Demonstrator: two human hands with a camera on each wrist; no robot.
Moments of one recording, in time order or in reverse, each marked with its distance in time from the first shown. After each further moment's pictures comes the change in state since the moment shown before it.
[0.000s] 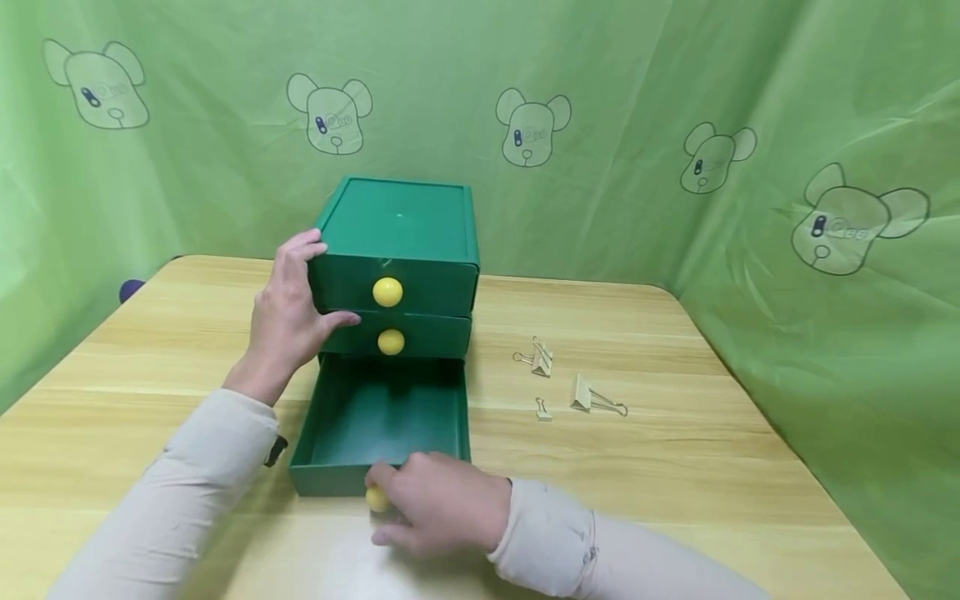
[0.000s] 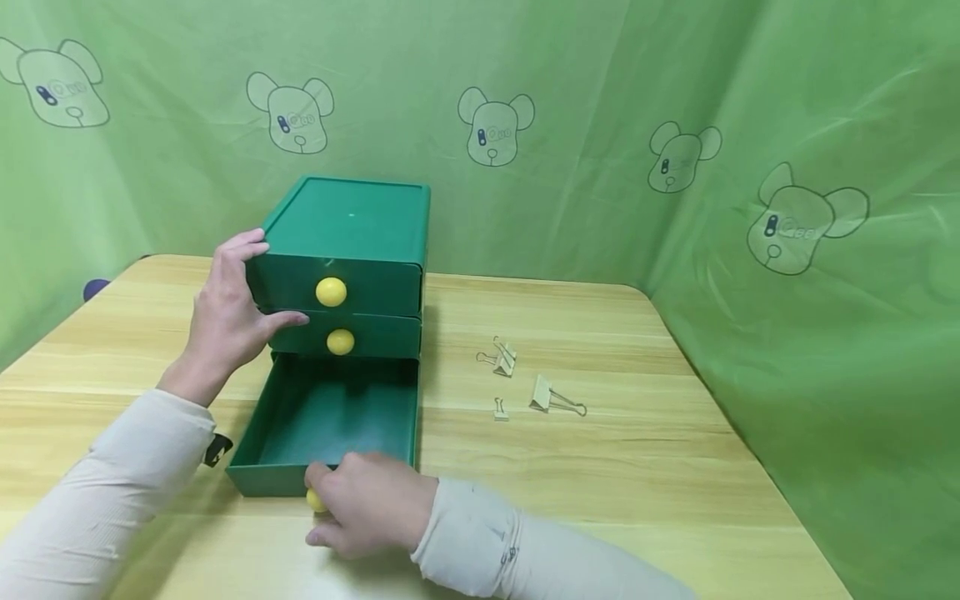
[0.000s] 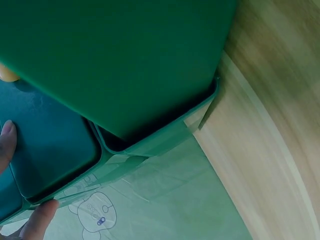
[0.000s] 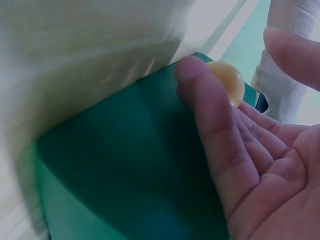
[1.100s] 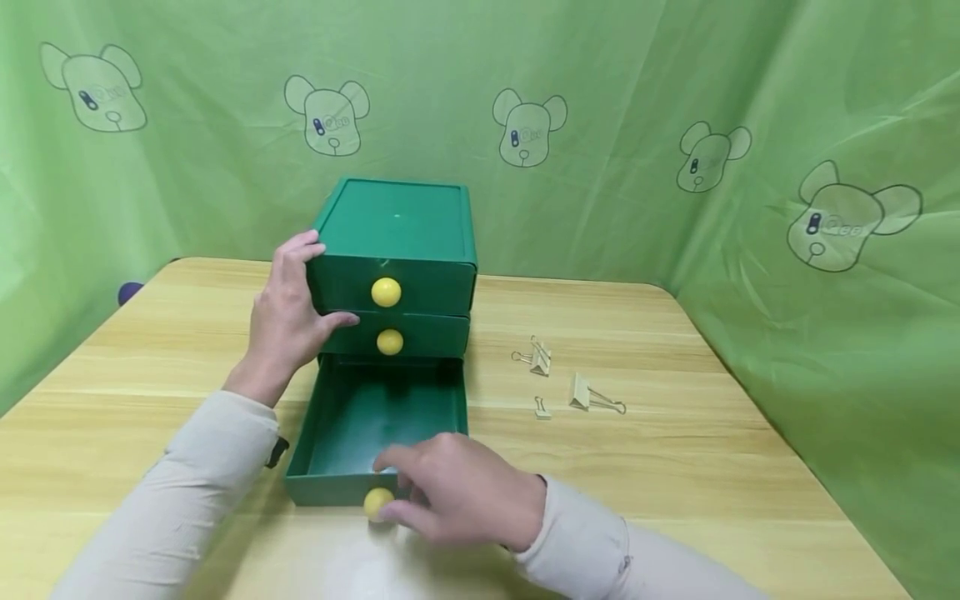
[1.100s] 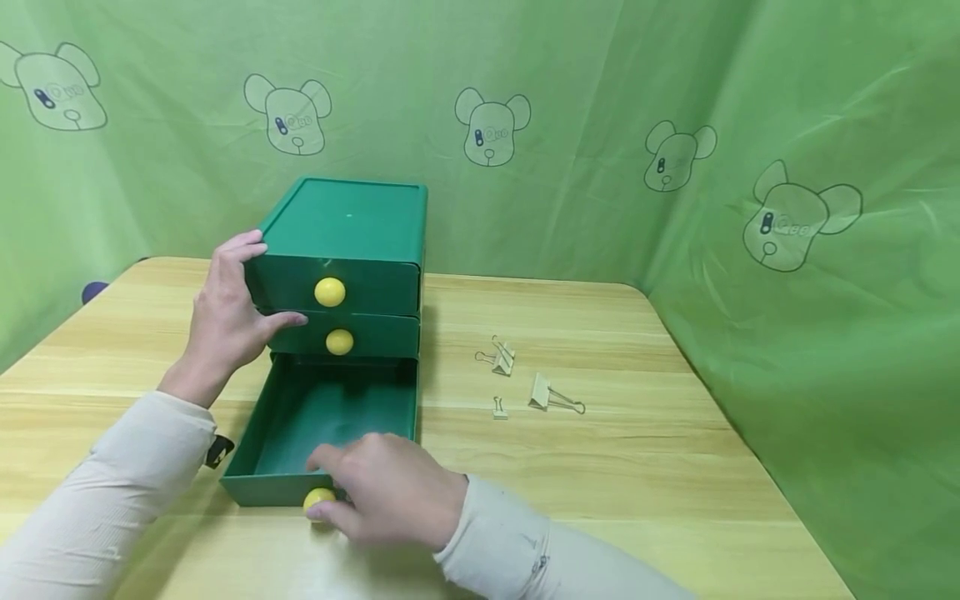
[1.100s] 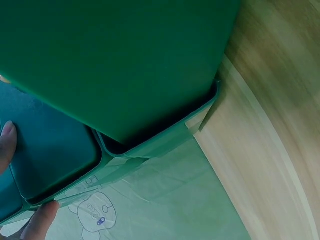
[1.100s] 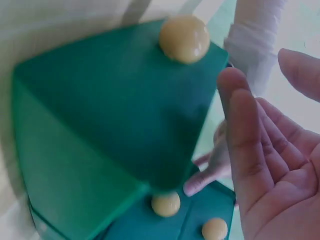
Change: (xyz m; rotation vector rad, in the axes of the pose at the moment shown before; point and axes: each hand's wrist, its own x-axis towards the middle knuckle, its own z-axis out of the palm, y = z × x) left_hand 0.000 0.000 0.000 -0.003 0.004 -0.010; right_hand -0.020 0.002 -0.018 0.112 0.303 -0.162
